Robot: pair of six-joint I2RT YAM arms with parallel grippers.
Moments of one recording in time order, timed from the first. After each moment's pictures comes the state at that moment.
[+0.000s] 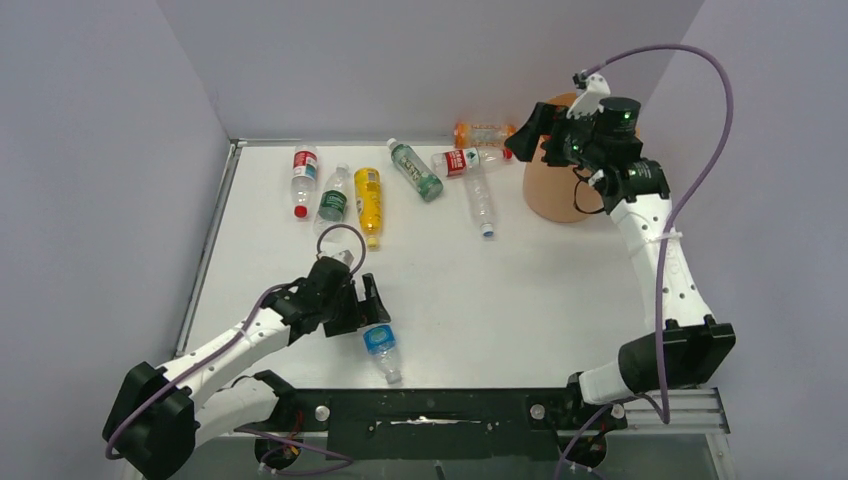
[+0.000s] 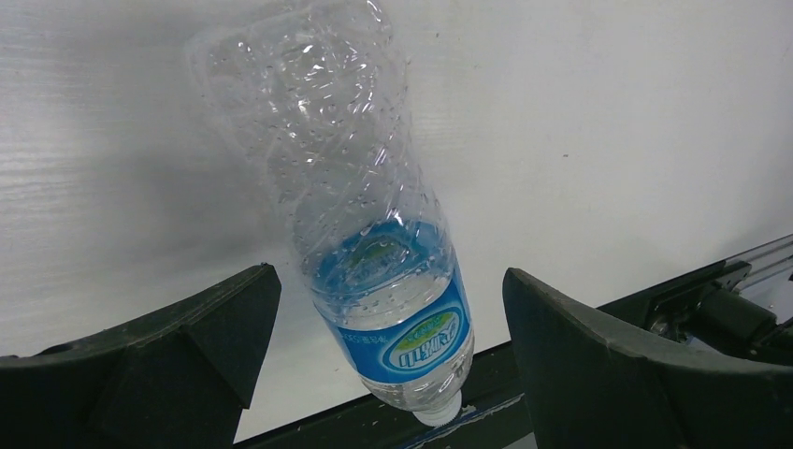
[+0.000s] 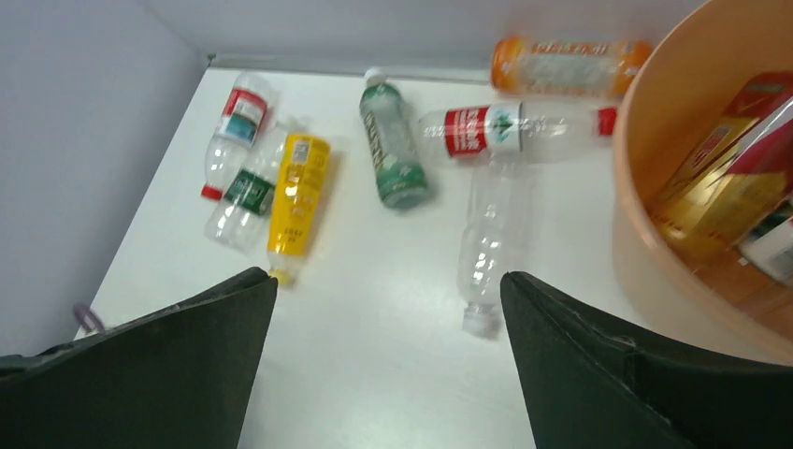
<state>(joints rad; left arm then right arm) -0.60 1.04 0.55 -0.46 0.11 -0.83 0.06 1.51 1.68 -0.52 -0.39 0.27</state>
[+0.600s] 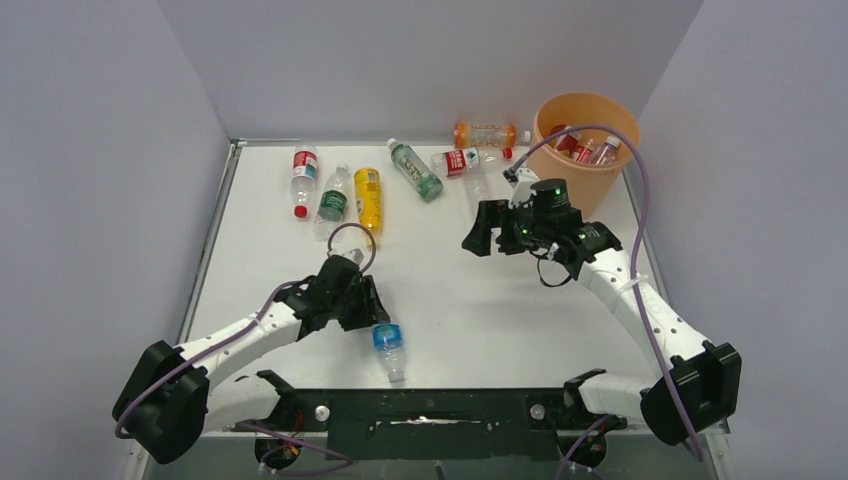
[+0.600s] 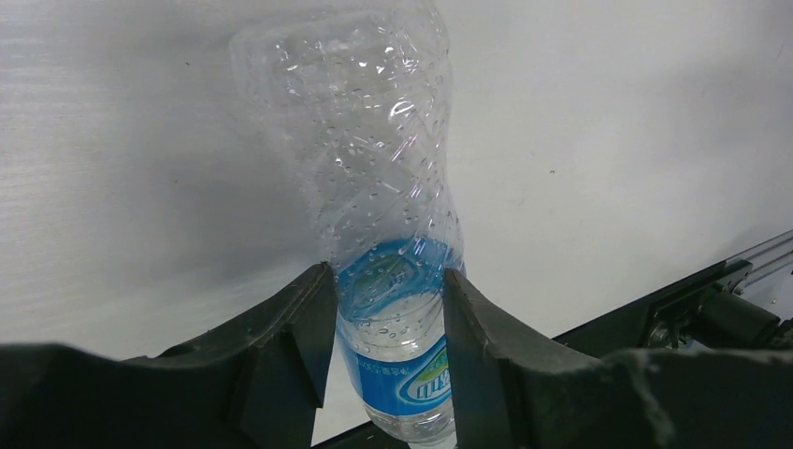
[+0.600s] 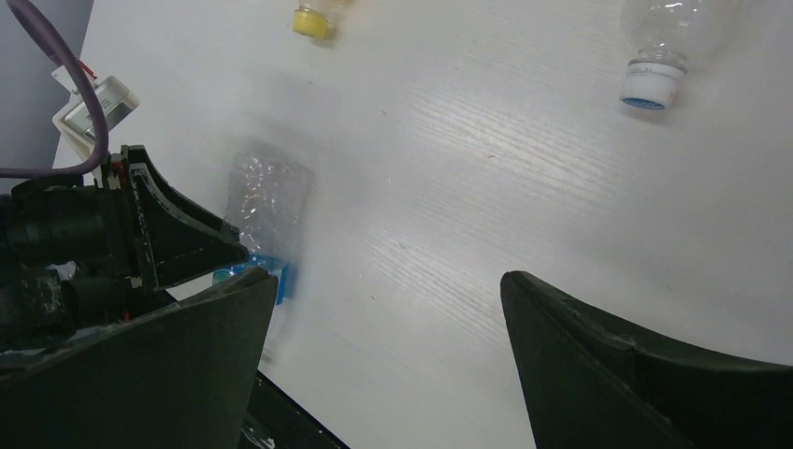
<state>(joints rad) -0.63 1.15 0.54 -0.34 0.12 -0.84 0.40 1.23 1.09 -0.53 -0.33 0.30</state>
